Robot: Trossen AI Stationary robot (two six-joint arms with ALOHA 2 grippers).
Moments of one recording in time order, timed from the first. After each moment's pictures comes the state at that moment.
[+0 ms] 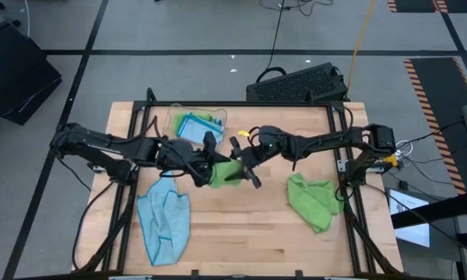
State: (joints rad) left arm -0.17 1.33 1.18 -0.25 -0.29 1.00; right arm -0.08 1.68 1.04 0.52 -0.58 -0.15
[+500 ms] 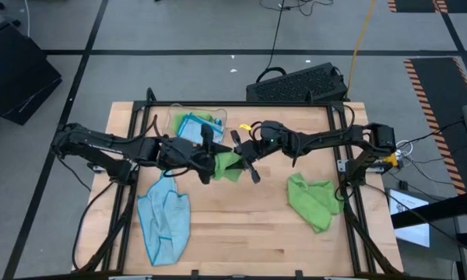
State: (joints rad) left arm -0.16 1.33 1.18 -0.19 -0.42 0.80; right arm -0.12 1.67 1.04 0.55 -0.58 -0.12
